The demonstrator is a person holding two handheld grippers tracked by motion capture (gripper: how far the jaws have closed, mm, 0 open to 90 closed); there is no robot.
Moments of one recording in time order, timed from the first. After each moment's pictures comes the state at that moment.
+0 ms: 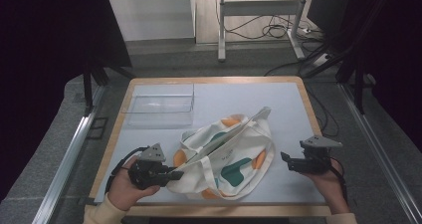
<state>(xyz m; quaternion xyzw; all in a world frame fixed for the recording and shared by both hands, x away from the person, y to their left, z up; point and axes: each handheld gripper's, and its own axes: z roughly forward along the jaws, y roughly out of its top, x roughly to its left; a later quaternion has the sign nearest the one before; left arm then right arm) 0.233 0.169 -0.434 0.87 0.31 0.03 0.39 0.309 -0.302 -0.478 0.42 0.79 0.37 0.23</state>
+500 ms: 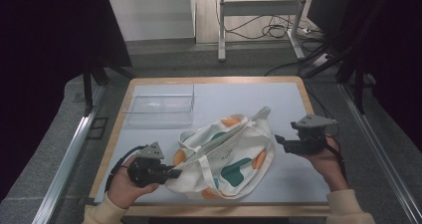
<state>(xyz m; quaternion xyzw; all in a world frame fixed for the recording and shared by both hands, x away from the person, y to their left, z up) 0.237 0.173 -0.440 0.86 0.33 0.02 0.38 0.342 -0.279 -0.430 0.35 0.82 0.38 0.24</state>
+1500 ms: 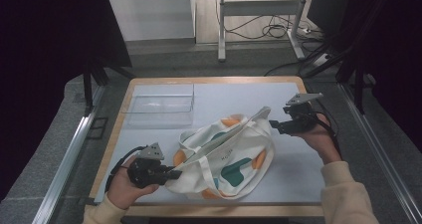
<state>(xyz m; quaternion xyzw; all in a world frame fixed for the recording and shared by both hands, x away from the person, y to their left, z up) 0.236 0.173 -0.439 0.87 0.32 0.02 0.38 0.400 -0.262 -0.411 0.33 0.85 0.35 0.21</state>
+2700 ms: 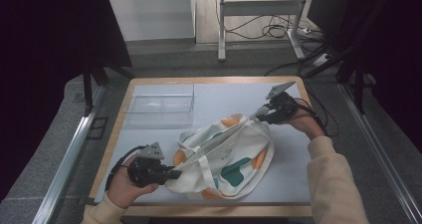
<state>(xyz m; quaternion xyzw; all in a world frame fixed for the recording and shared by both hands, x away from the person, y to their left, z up) 0.238 0.173 -0.439 0.87 0.32 0.02 0.38 0.458 -0.227 -0.428 0.22 0.91 0.30 0.15</state>
